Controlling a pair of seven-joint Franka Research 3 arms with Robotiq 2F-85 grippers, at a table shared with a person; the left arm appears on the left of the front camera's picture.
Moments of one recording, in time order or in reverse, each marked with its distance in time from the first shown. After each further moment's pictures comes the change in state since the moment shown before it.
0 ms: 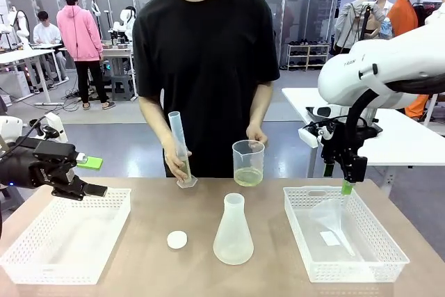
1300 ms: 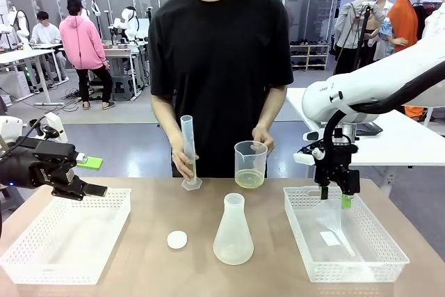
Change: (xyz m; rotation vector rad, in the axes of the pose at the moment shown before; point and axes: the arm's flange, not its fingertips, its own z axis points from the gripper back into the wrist) left arm 0.000 0.000 0.000 0.000 0.000 0.000; right arm -0.023 -0.071 -0.075 0.299 0.003 0.114
